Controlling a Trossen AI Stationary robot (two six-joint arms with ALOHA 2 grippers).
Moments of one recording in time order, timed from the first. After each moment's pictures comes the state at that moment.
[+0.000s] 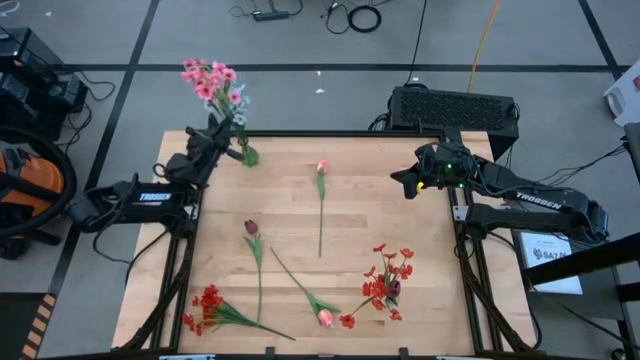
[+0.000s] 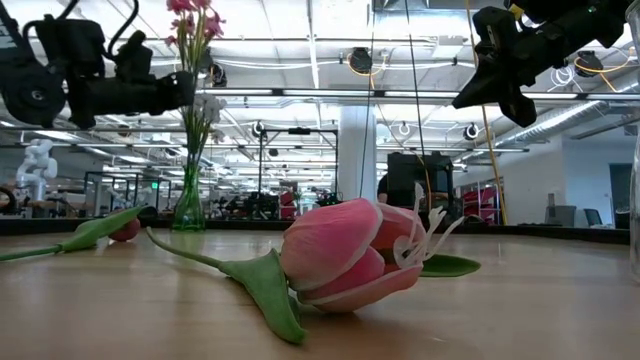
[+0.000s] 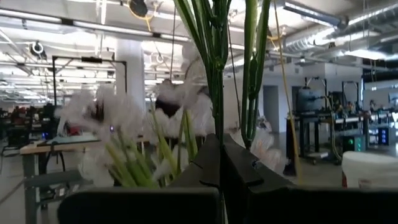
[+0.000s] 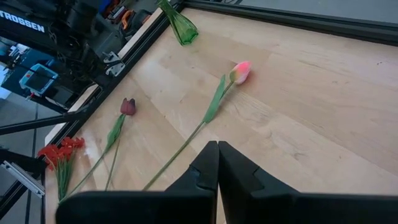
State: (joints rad) left arm 0.81 1.12 0.09 1.42 -0.19 0.14; right arm -0.42 0.76 0.63 -0.37 -0.10 0.62
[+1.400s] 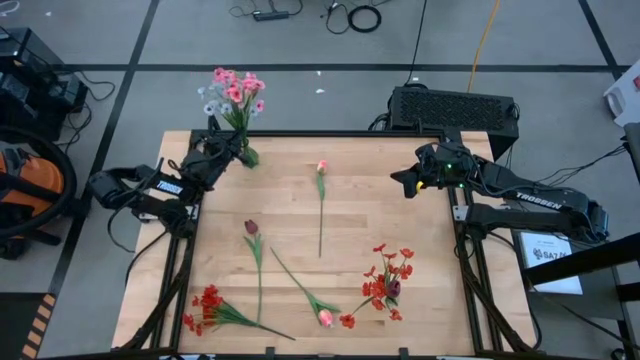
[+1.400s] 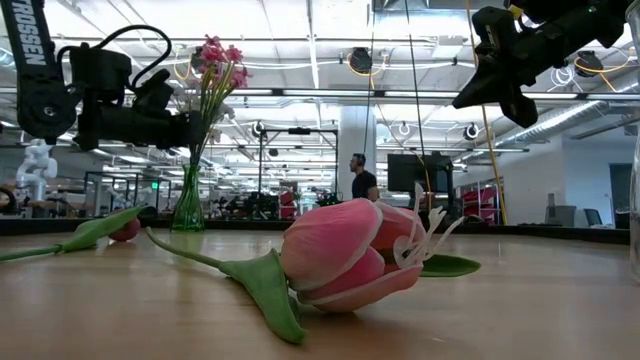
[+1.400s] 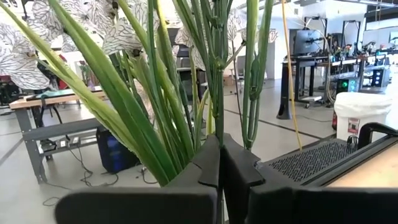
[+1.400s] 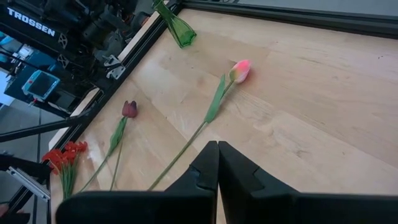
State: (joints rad) left arm 0.81 1.37 0.09 1.43 -0.19 0.11; right arm -0.42 0.76 0.63 -0.37 -0.10 0.66
